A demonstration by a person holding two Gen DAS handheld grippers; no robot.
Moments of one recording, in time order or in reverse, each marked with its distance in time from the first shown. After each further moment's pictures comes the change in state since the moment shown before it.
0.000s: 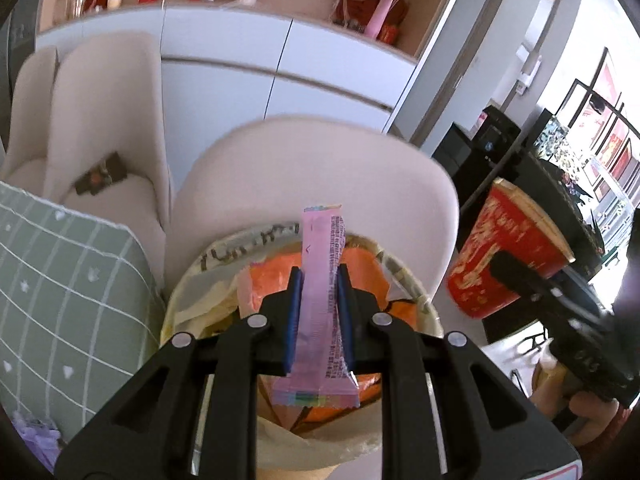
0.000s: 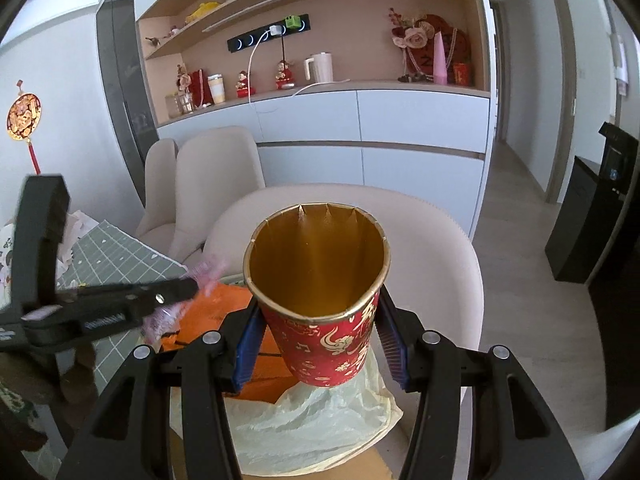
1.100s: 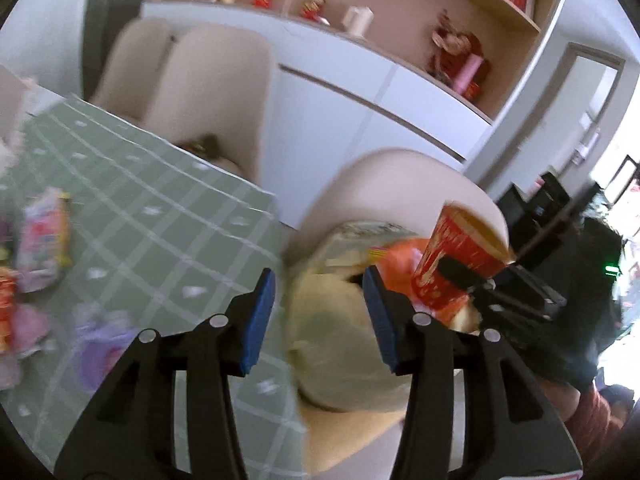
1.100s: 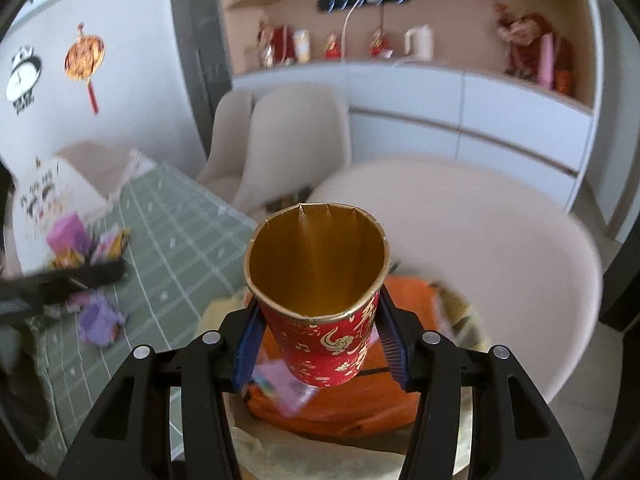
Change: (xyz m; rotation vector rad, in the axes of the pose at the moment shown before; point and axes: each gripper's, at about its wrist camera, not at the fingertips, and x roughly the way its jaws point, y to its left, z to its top) left arm -0.118 0.072 -0.062 -0.229 -0.158 0.231; right arm 0.070 0.095 -0.012 -0.207 0.136 0.220
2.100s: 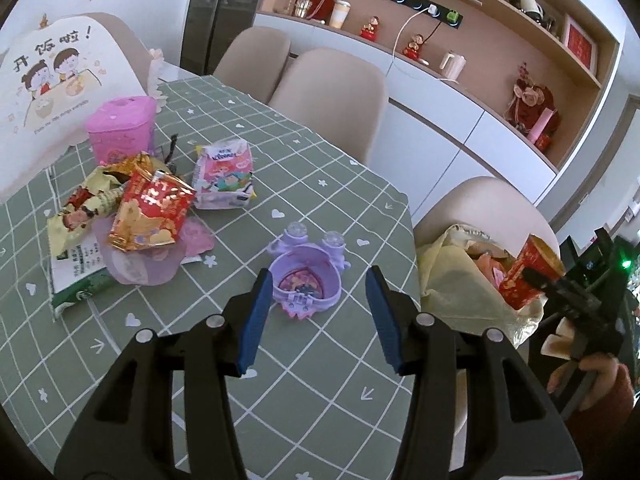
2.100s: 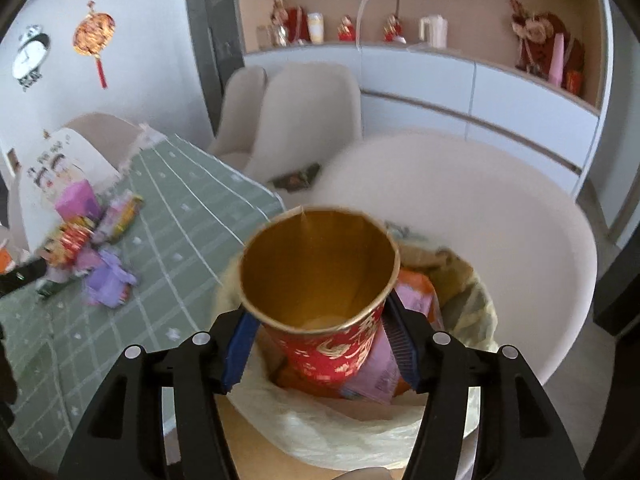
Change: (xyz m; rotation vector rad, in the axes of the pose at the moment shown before) left arm -0.100 0.087 -0.072 -0.184 -0.088 0.226; right arm -0.033 0.014 -0.012 -0.050 0.020 0.015
